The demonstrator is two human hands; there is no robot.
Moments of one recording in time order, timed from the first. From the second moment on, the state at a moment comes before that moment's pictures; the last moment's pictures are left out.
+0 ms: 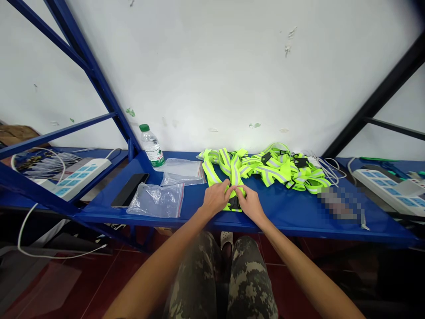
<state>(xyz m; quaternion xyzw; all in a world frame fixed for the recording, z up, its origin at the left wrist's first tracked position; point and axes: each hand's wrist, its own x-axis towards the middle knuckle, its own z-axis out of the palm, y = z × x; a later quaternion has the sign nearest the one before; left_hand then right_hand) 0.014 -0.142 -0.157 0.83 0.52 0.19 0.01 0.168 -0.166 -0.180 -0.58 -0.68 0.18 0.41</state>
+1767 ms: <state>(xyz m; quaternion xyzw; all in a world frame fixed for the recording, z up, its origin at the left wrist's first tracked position) 0.016 -0.158 -0.151 0.93 0.32 0.15 0.09 0.151 -0.002 -0.154 -0.78 -0.50 0.16 0.34</state>
